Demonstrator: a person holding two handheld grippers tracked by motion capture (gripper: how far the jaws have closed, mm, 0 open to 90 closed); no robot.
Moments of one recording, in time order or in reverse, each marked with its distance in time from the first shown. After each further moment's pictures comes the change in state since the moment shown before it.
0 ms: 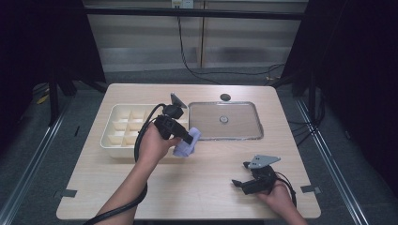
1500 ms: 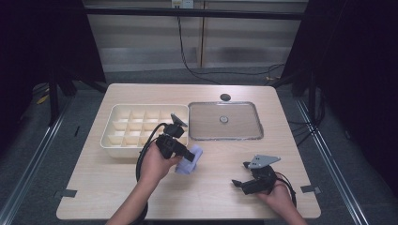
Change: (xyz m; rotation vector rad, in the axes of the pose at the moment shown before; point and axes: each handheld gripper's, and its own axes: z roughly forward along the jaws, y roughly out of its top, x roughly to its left) left arm -0.003 -0.040 0.033 0.005 -0.060 -0.012; right arm 0.000 0.000 0.000 0.000 0.000 0.002
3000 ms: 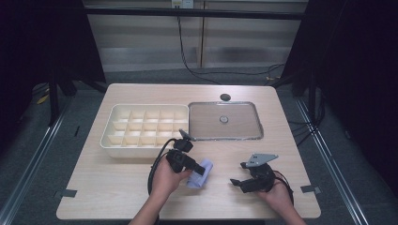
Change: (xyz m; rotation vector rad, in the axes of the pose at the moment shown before) left arm -0.003 -0.023 0.052 0.013 -0.110 -0.028; right arm 0.003 0.010 0.000 0.026 0.020 0.009
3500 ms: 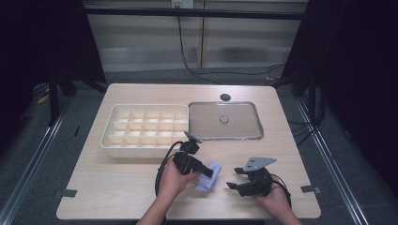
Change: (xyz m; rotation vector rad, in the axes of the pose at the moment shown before) left arm -0.007 0.003 0.018 -0.007 -0.097 -0.014; right arm 0.016 0.003 -0.003 -0.025 0.066 -0.015
